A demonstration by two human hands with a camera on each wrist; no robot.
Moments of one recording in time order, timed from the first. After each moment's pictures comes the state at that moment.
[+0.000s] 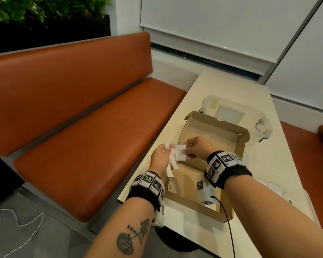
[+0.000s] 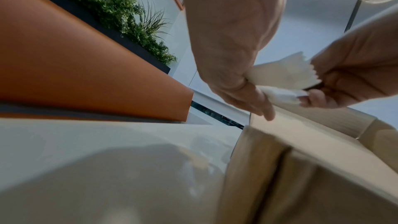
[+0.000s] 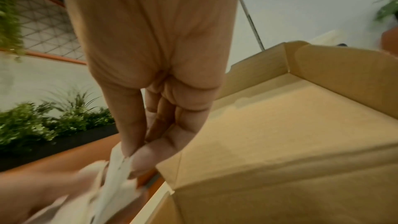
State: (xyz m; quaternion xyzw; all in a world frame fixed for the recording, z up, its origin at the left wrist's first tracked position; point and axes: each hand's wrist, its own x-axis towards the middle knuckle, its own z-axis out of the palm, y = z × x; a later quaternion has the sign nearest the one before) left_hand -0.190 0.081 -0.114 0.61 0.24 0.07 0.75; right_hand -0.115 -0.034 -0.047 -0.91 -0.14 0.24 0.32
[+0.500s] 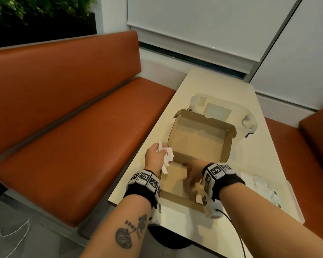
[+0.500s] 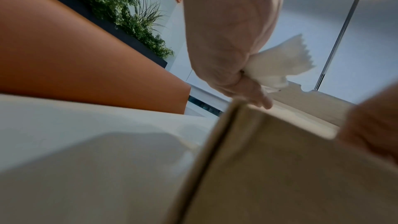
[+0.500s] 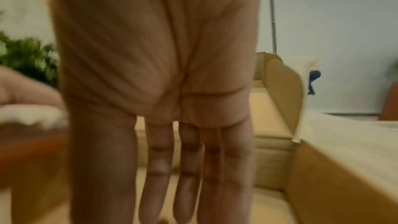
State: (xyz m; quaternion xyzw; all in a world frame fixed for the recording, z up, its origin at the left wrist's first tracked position) left_hand -0.181 0.070 -0.123 0.63 0.25 0.09 0.73; right_hand -0.134 -0.075 -0.081 -0.92 -0.17 0.34 -0.04
